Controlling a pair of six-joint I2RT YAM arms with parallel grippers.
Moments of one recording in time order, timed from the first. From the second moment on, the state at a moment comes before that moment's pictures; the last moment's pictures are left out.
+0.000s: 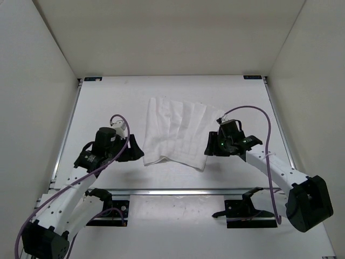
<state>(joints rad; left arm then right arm) -0.34 0.78 0.68 -0.64 0.23 -0.43 0.44 1.14 0.73 -0.51 -0.13 0.45</state>
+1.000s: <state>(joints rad) -0.46 1.12 0.42 -0.17 0.03 -0.72 0.58 1.35 0.60 -0.32 -0.20 0.61</state>
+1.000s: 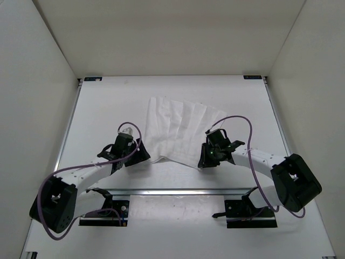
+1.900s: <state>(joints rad) -0.42 1.00 1.33 -0.56 0.04 -0.57 0.39 1.05 1.42 -0.68 -0.23 0.40</state>
